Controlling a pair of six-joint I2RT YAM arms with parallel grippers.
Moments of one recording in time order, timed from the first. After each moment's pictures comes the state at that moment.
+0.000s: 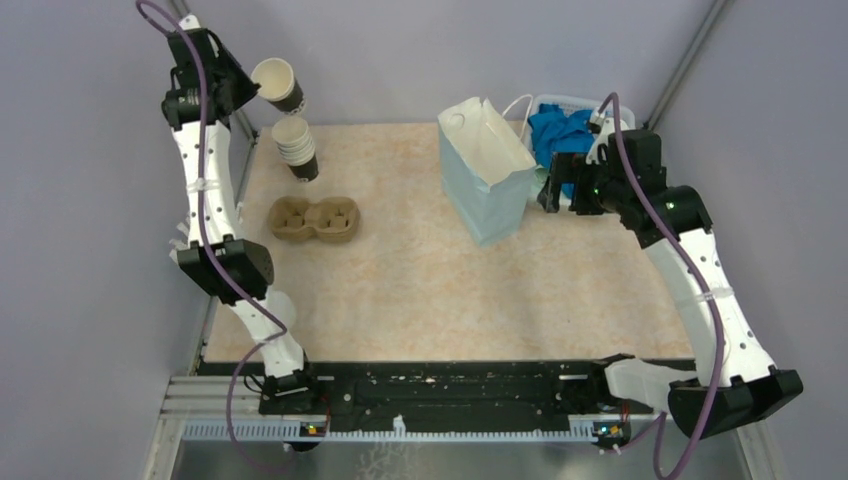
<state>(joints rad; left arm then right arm) 0.22 1.99 2.42 -0.84 0.05 -0.44 0.27 1.17 1.43 -0.90 -0.04 0.22</state>
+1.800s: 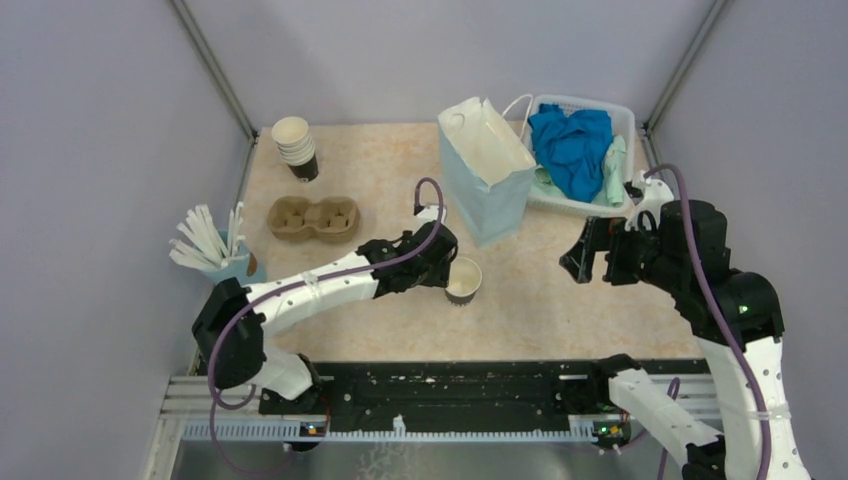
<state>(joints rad) -0.96 1.47 1.07 -0.50 -0.36 -0.64 0.27 0.79 1.36 -1.22 -0.15 0.26</state>
